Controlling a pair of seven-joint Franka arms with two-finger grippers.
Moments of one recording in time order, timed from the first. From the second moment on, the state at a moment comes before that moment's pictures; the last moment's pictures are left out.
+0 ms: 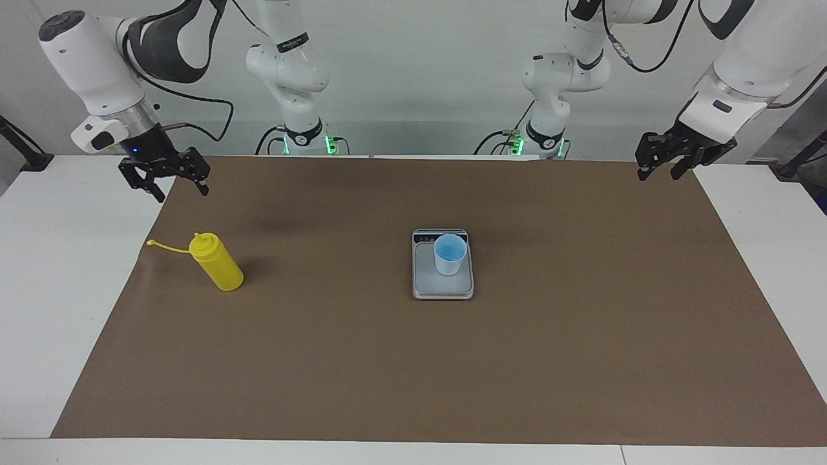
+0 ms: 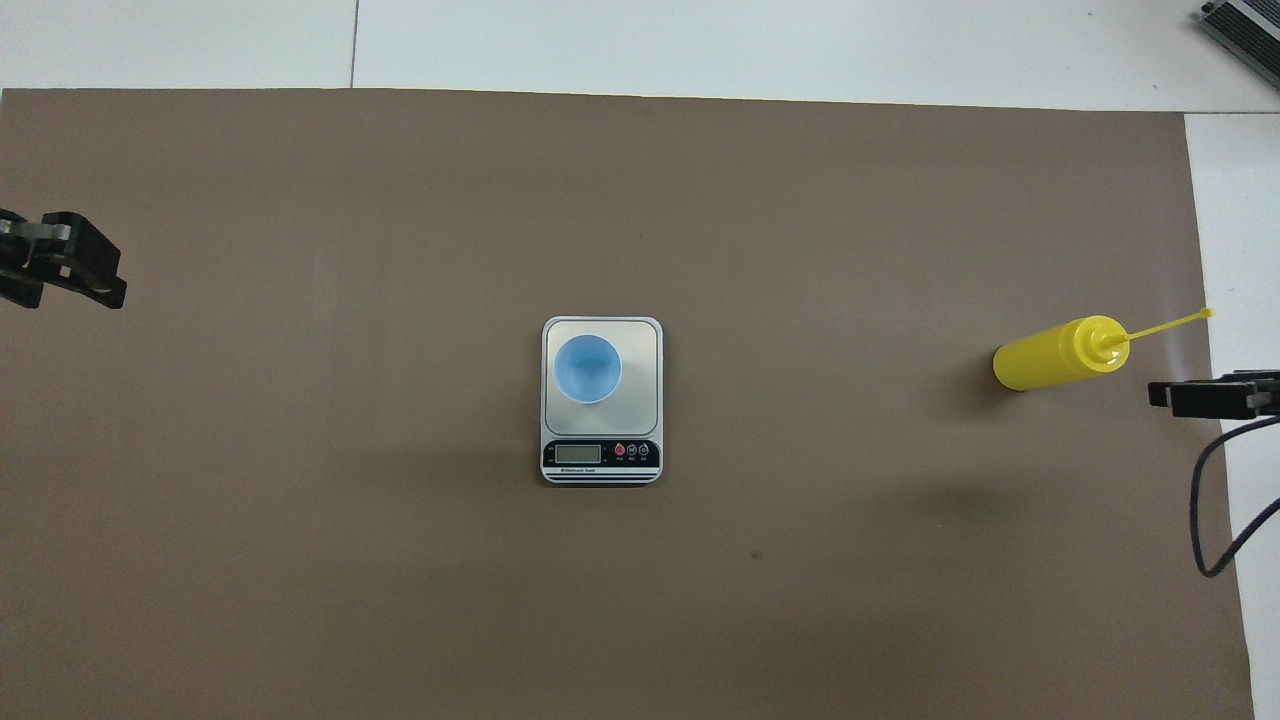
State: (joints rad) left arm -0.04 0.22 -0.05 -1.15 0.03 1.26 -0.01; right arm -0.40 -0.18 0.08 -2.08 0.22 1.99 -0.54
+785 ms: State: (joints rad) left arm -0.04 0.05 0.00 -1.64 0.02 1.71 0.06; right arm -0.63 -0.07 0.07 -2.26 0.77 2.14 -1.46
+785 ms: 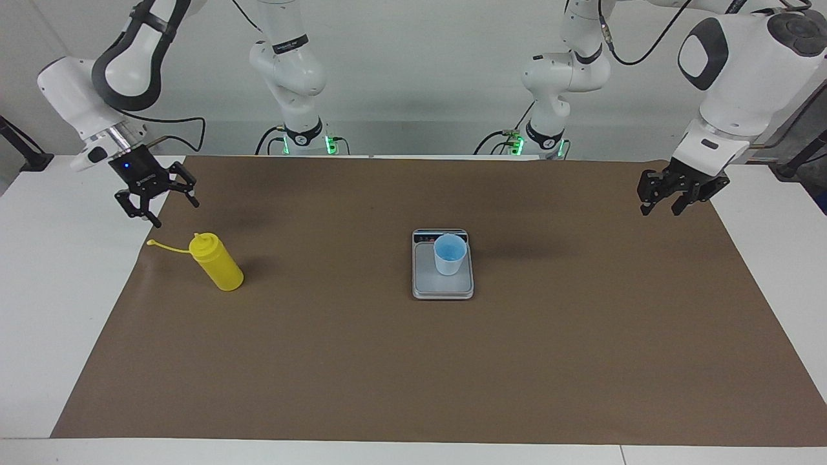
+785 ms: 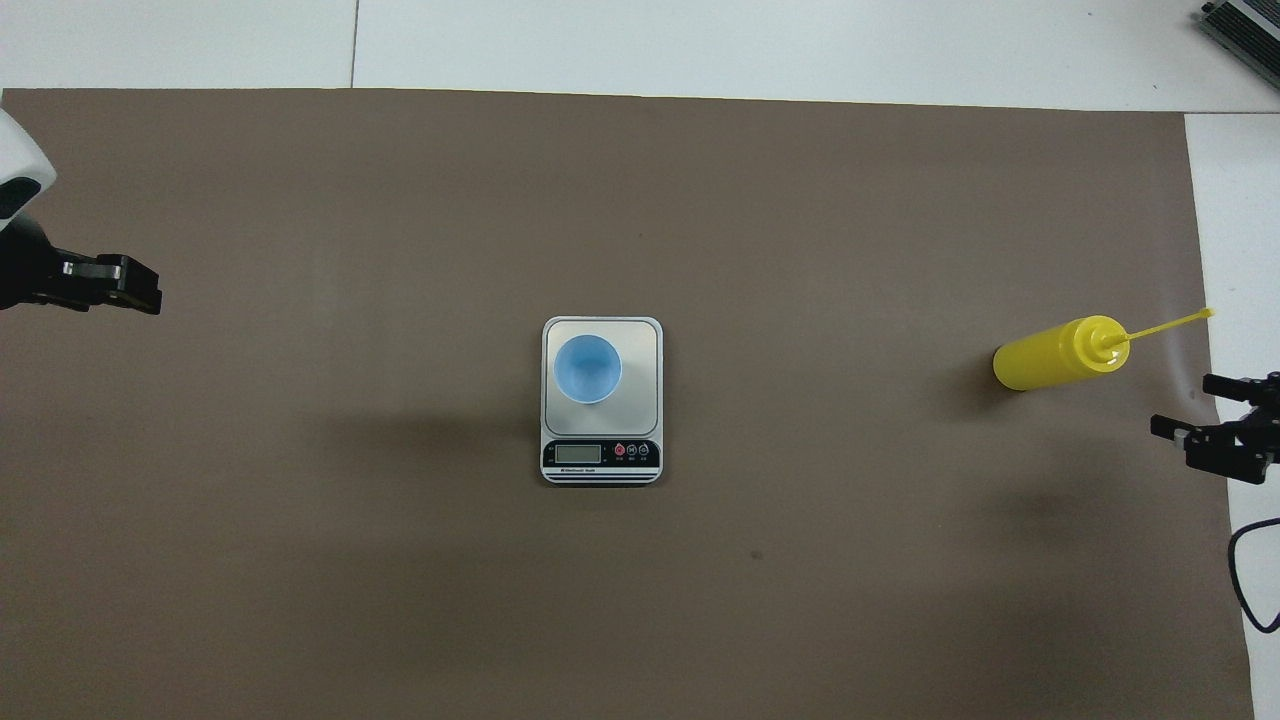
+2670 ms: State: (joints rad) left arm 0.01 0.00 -0.04 -1.61 0.03 1.66 0.07; right arm -0.52 0.23 0.08 -2.22 1.36 2.11 -2.10
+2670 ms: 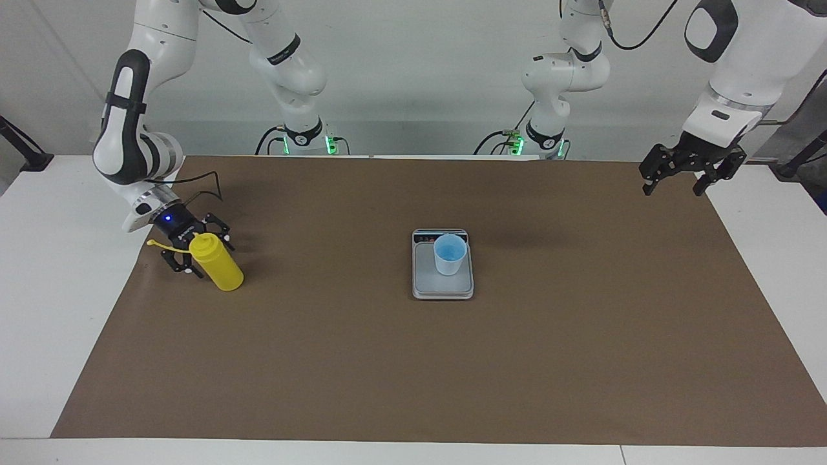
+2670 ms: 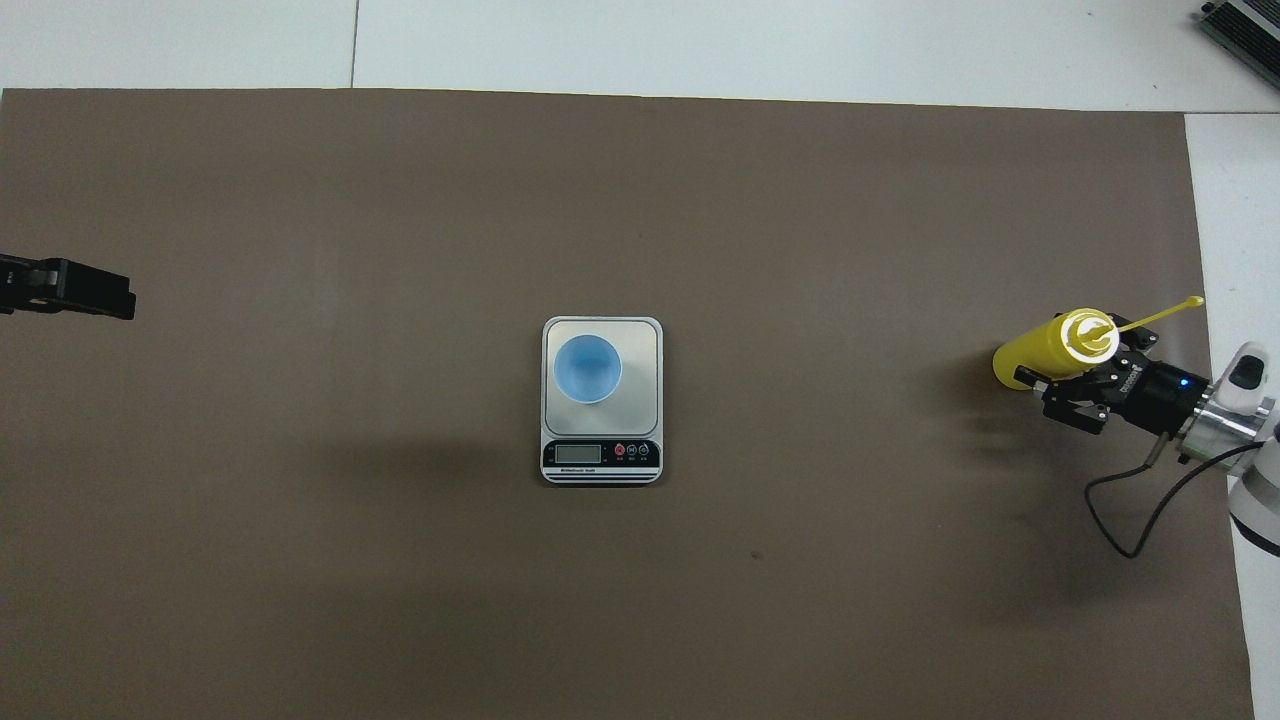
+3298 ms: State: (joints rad) left arm 0.01 0.00 -0.07 -1.61 0.03 1.66 0.06; right arm -0.51 0.24 0.08 -2.22 1.36 2.11 -2.10
